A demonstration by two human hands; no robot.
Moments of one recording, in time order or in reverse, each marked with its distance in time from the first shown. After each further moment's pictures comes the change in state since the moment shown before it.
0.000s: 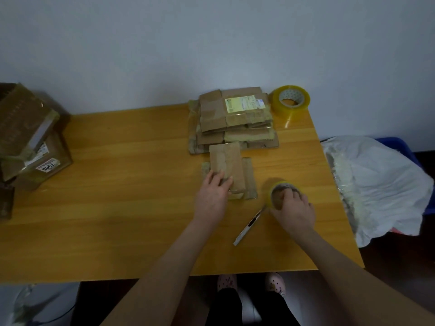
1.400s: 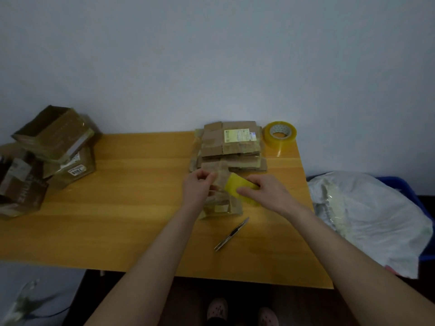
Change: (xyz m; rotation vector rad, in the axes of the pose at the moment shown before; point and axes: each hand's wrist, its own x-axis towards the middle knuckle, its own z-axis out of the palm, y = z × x) left_hand -0.003 0.066 -0.084 -1.122 0.329 -0.549; right_hand -0.025 0.008 -0.127 0.555 -0.036 -0.711
